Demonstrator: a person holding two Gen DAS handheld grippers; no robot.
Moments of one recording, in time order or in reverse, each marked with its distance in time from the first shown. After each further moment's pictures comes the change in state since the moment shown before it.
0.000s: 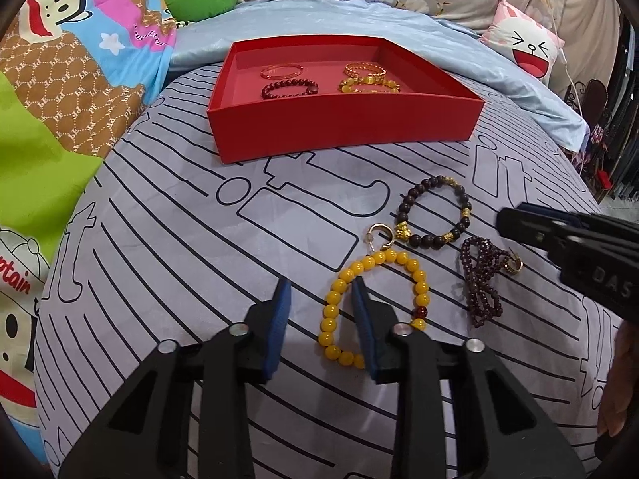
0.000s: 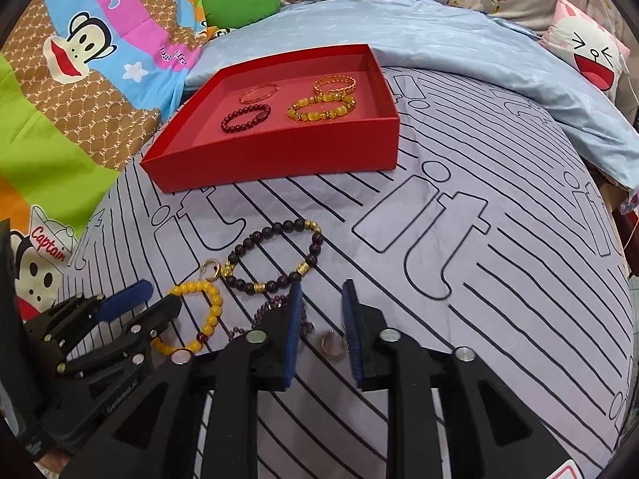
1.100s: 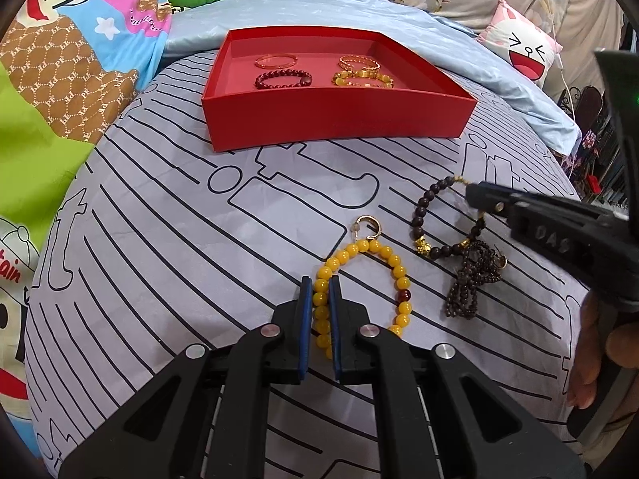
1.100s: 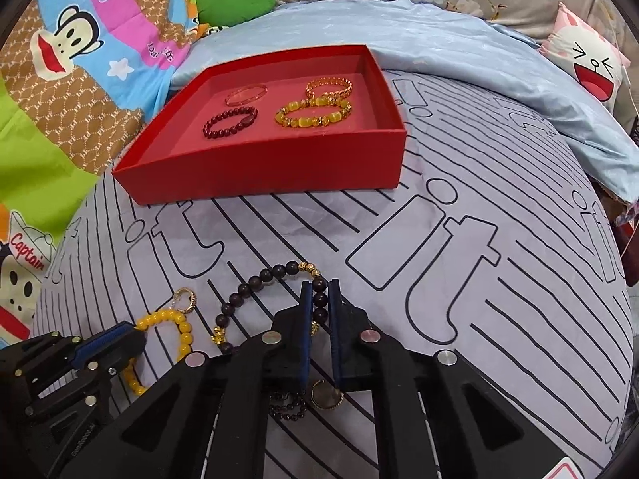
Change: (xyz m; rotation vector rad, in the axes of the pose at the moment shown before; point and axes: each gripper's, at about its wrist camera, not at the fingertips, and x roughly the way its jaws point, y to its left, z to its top) left arm -0.003 0.001 0.001 -0.031 0.042 -0.050; right arm 0.012 -0.004 0.014 -0.006 -0.022 -0.040
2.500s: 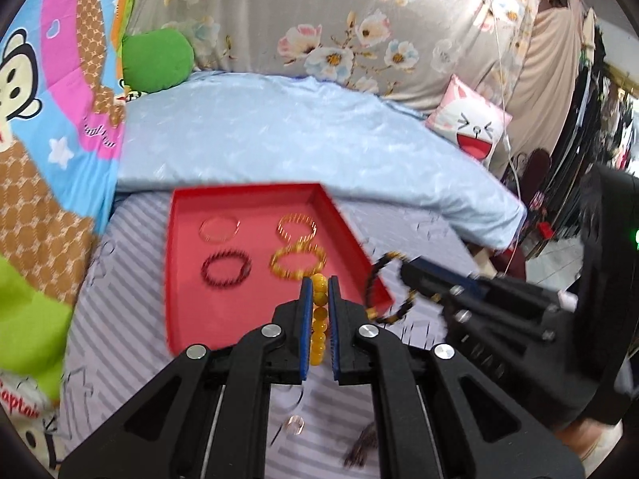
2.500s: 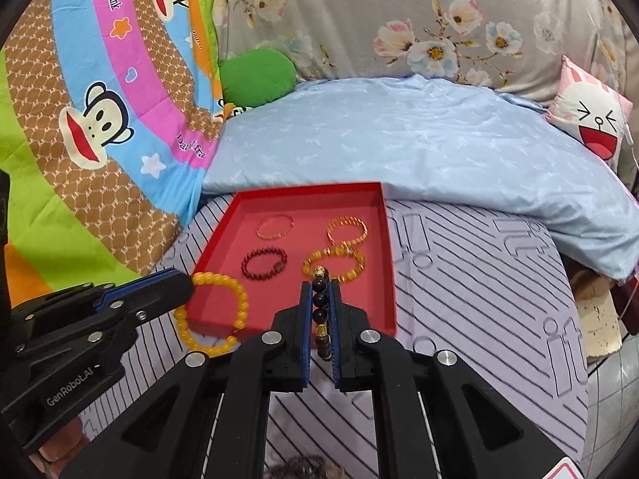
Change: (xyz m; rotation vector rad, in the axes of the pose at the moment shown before) left arm -0.067 -0.018 0.154 0.012 -0.255 -0.203; right arm -0.065 0.007 0.109 -0.025 -0.216 0.088
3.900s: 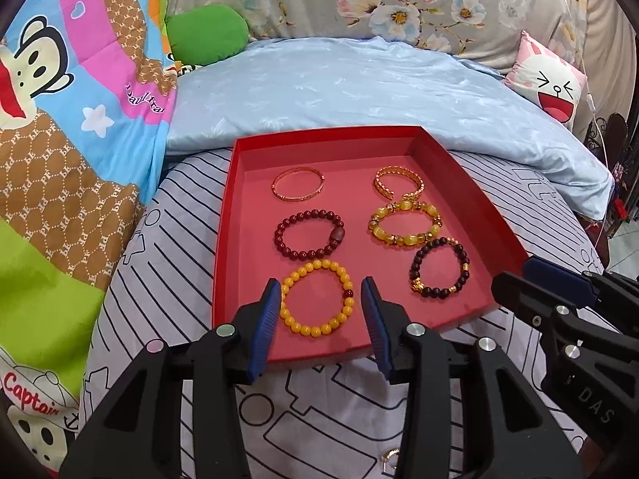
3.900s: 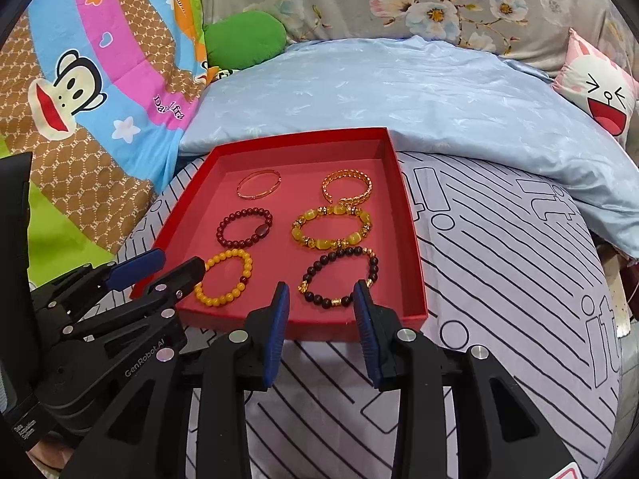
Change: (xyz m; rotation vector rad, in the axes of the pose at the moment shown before) left arm 0.075 0.041 -0.037 0.037 0.098 0.314; right arm 0.057 -0.004 -0.033 0.021 0.113 -0.035
